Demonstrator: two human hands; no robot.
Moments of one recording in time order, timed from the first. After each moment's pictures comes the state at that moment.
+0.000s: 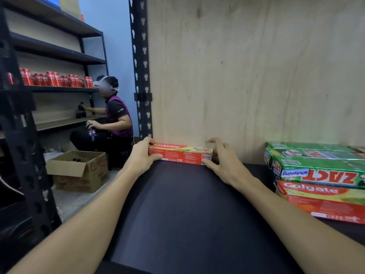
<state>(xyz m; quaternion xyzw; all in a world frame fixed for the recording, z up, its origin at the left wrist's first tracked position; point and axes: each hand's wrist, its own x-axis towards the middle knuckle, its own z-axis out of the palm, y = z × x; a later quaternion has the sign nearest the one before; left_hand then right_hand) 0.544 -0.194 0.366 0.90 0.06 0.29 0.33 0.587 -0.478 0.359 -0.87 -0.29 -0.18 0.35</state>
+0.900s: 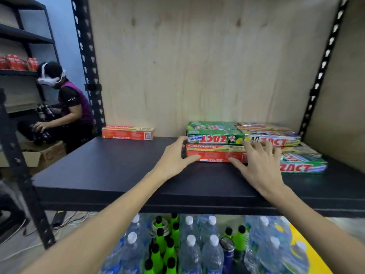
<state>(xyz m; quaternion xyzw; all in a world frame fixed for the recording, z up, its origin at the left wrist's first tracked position) 0.407 -0.491 0.370 0.89 -0.16 0.16 0.40 0.403 -0.748 0.358 -0.93 -0.02 -0.37 0.00</state>
